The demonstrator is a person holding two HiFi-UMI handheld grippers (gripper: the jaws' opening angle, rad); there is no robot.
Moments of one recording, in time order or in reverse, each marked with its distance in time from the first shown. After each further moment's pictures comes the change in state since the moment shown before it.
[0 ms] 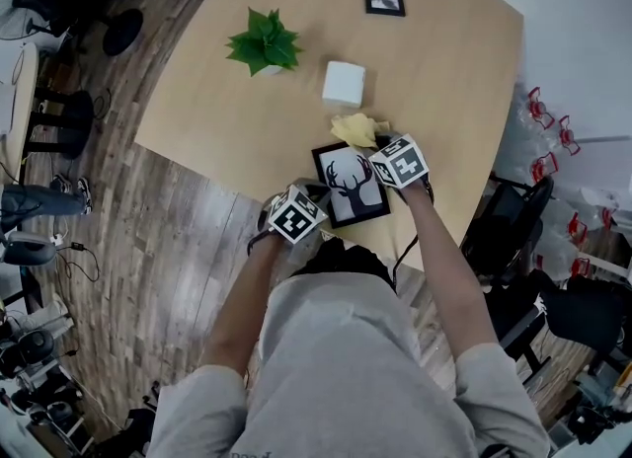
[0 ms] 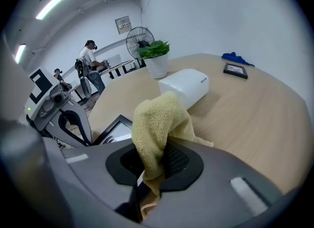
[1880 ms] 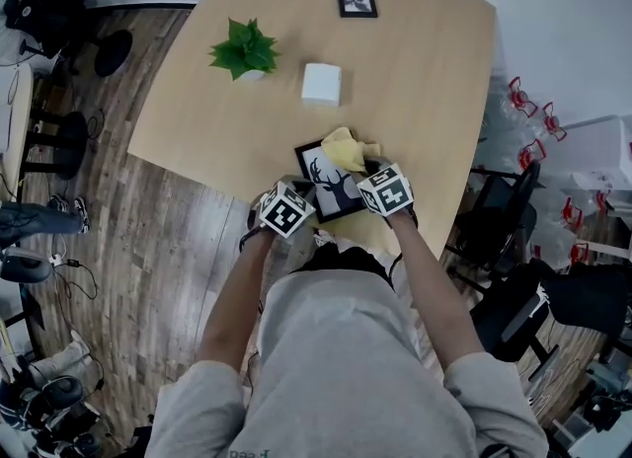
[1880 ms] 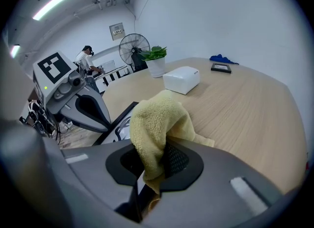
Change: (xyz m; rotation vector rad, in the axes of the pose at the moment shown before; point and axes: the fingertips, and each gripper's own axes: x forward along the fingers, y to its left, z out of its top) left arm 0.001 -0.002 -0.001 0.037 0.030 0.074; right arm -0.033 0.036 -0.057 0.069 -0.076 -0.077
